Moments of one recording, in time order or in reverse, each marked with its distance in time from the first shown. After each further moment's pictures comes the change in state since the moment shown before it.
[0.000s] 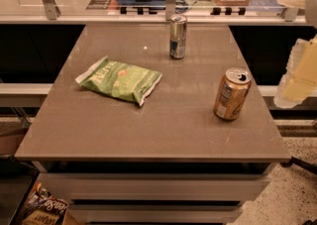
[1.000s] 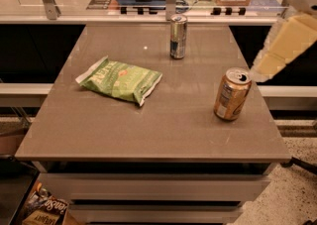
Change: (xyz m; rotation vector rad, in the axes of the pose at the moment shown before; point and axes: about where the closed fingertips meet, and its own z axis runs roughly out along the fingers) arm -0.020 -0.039 0.015 0.052 -0.105 0.104
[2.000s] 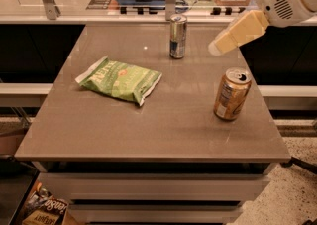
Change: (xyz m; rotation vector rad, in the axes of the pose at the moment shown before) arm -0.031 -0.055 0.072 0.039 -0.294 0.307
